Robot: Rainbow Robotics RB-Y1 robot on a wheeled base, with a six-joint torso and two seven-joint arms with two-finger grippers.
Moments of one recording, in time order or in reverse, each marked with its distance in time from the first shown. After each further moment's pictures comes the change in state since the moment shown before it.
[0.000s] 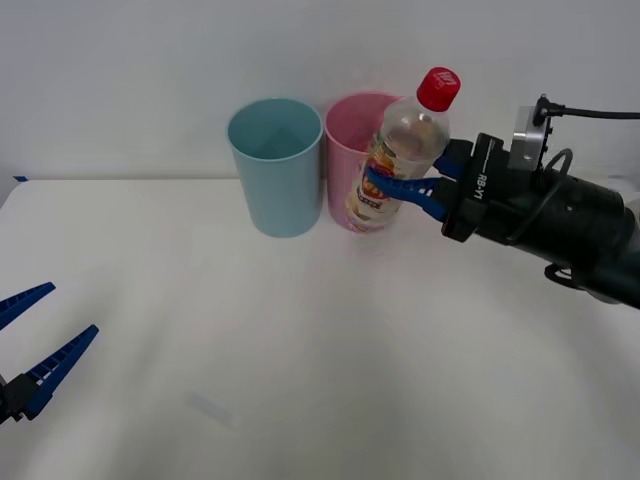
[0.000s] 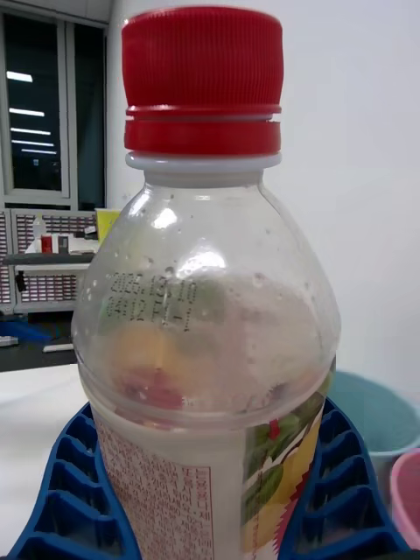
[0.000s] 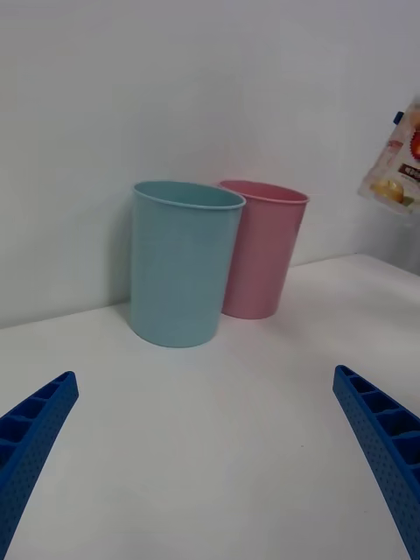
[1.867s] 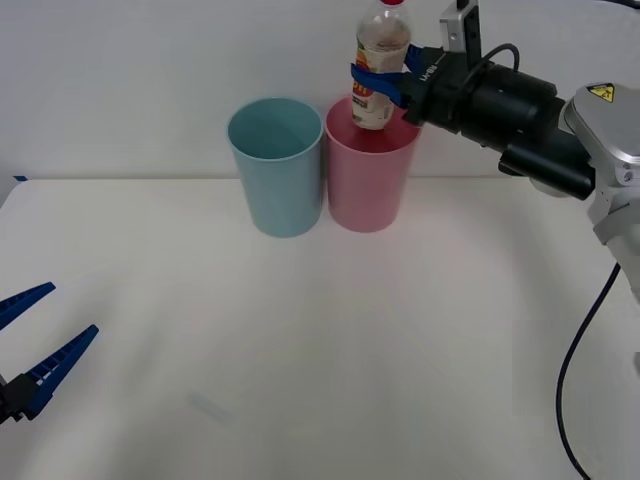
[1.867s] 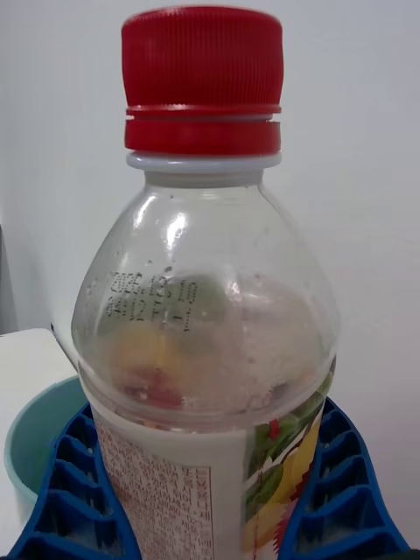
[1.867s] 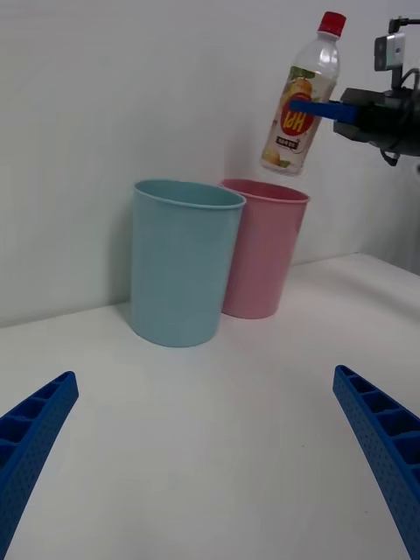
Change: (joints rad) right arm -0.490 0.160 -0.001 0.567 0.285 0.145 -0.084; left arm 0.000 0.000 0.000 0.000 0.000 0.000 0.000
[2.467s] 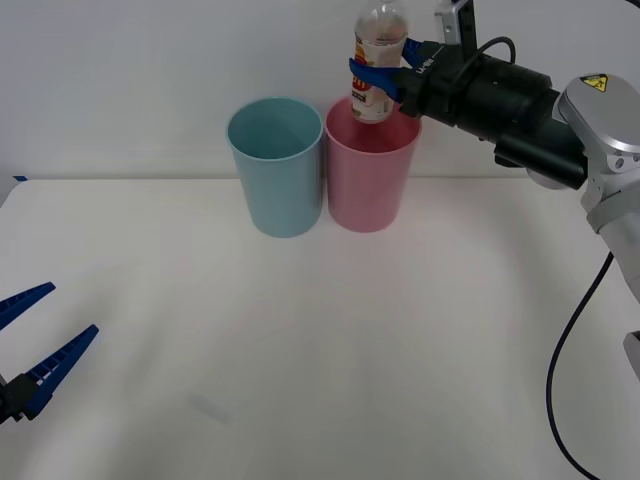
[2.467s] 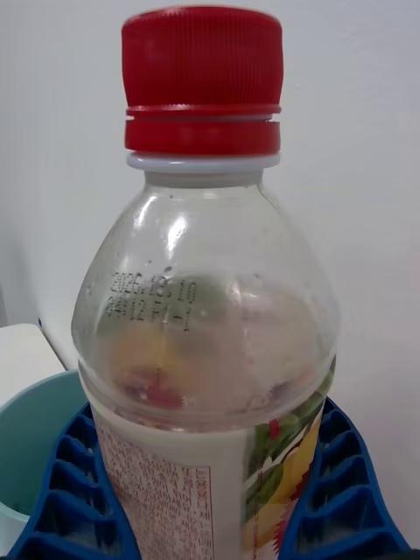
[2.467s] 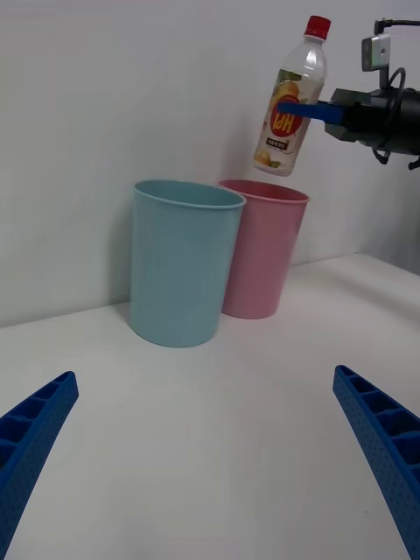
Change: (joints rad) right arm -0.054 0.016 -0.006 0.084 0.013 -0.003 0.014; left arm 0.000 0.000 0.000 0.000 0.000 0.000 0.000
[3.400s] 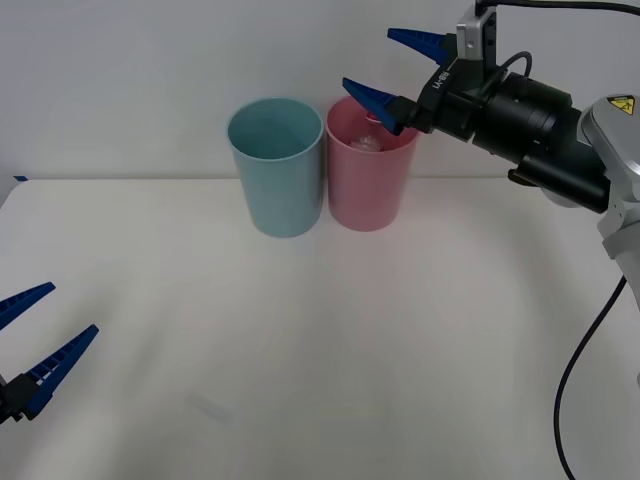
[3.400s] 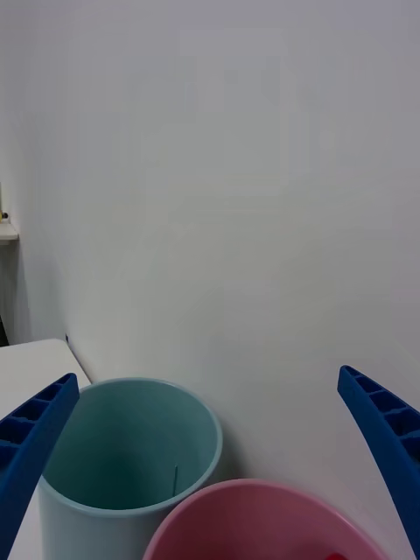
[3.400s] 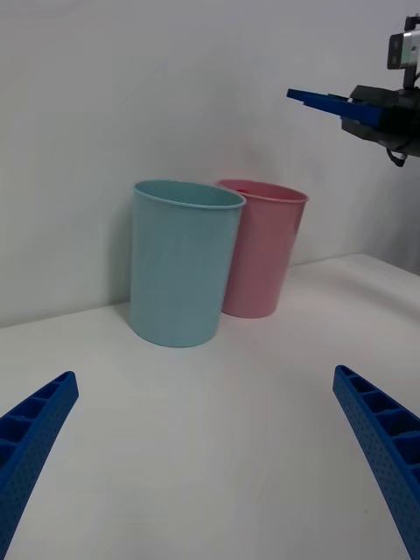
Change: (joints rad) right arm 0.136 -0.008 -0.068 -0.178 -0.018 -0.075 0.009; left arm 0.000 0.000 0.000 0.000 0.000 0.000 0.000
